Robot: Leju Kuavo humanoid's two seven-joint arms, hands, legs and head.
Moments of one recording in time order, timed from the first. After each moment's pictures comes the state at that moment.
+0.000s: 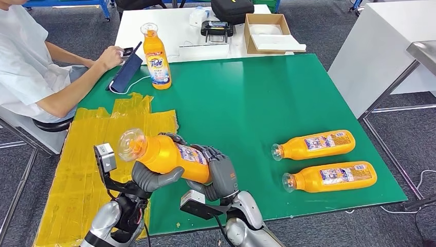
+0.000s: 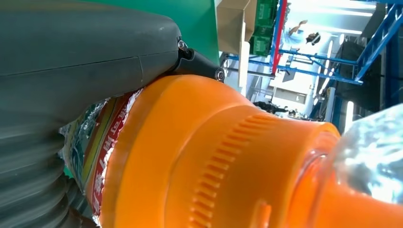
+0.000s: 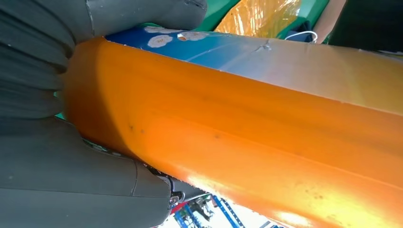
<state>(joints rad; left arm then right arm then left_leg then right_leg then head) -0.13 -0.03 -0.47 -1.57 0.41 -0.12 -0.22 -0.22 0.17 0.70 -1.12 0.68 -0.53 -0.26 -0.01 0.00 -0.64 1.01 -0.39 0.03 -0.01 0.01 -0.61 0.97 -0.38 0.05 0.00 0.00</state>
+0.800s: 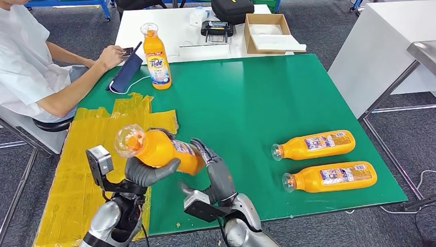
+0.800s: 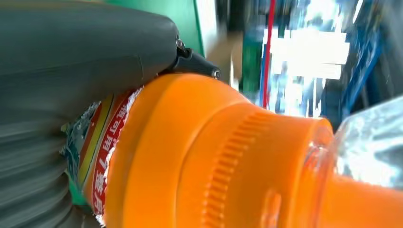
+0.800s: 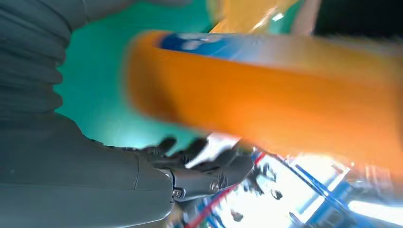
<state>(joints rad) -0.12 -0.04 -0.44 -1.59 0.27 0.02 -0.31 -0.19 0.17 0.70 -1.18 0.47 -0.46 -0.34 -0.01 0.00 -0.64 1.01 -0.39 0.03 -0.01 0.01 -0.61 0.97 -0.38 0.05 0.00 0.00</state>
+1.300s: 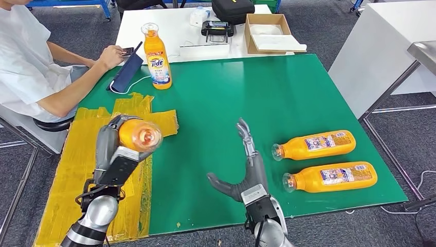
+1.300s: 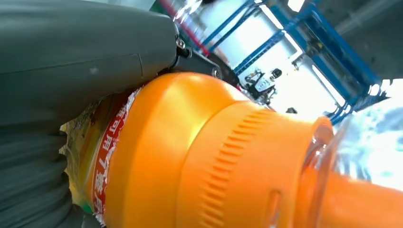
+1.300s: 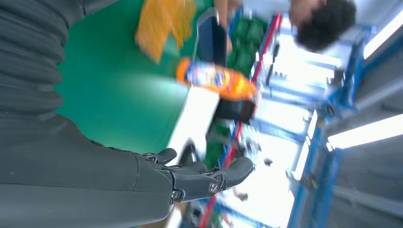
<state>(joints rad) -0.18 0.03 -0.35 -1.55 -0.61 0.42 -0.22 -0.02 0.09 0.54 -1.59 0.24 -0.36 -0.40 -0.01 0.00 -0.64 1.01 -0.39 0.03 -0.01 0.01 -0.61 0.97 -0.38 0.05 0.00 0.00</state>
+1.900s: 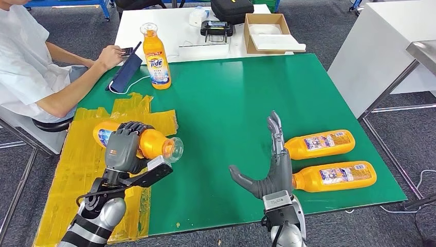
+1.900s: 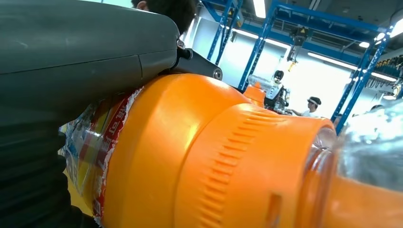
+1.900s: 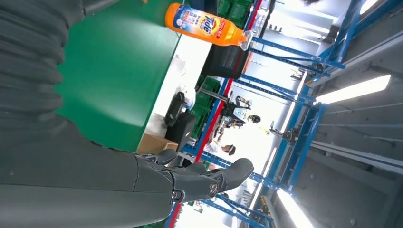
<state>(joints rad) -0.21 0.06 -0.40 -1.45 -1.03 0.40 -0.09 0.03 0.07 0.45 -1.74 0.31 -0.40 -0.39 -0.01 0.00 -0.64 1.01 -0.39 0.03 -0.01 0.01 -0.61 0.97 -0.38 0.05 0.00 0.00</state>
